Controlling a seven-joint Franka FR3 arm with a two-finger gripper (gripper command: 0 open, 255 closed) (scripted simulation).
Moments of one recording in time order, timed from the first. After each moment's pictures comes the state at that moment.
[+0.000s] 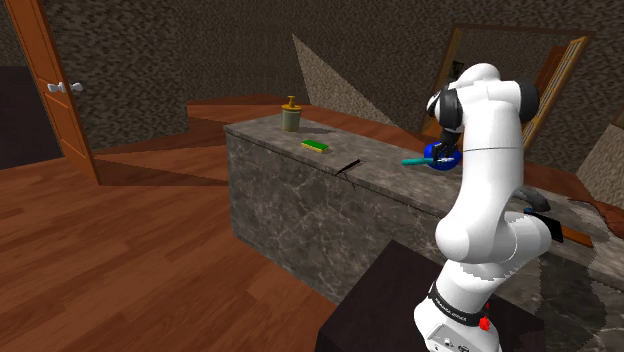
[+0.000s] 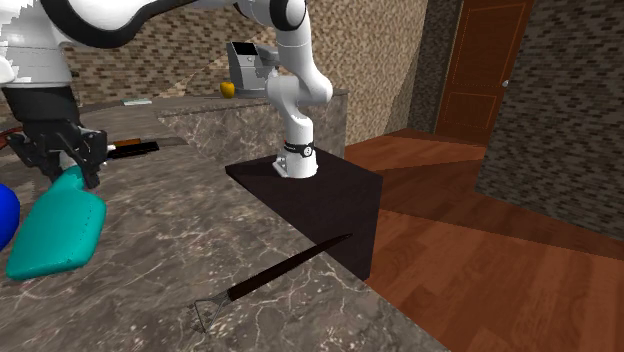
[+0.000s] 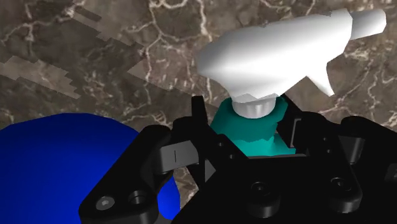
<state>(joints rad) -0.69 0.51 -0.65 -1.56 0.36 2.00 -0.90</state>
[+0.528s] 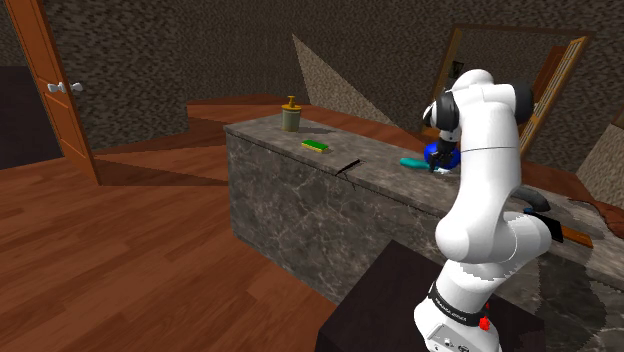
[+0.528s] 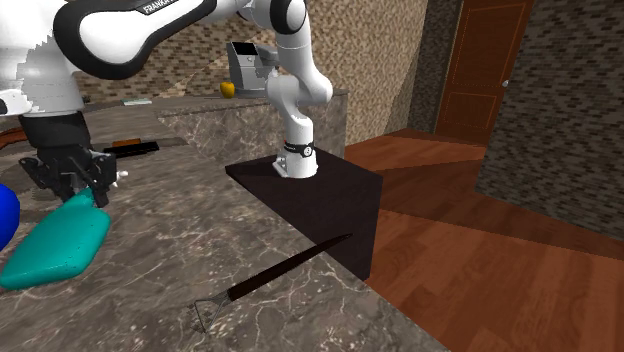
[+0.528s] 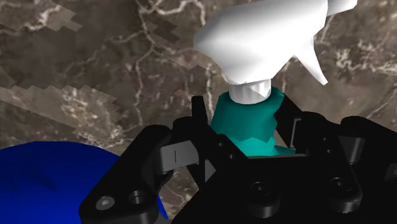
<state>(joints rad) -0.70 0.54 -0.63 -1.62 0.39 2.09 -0.92</state>
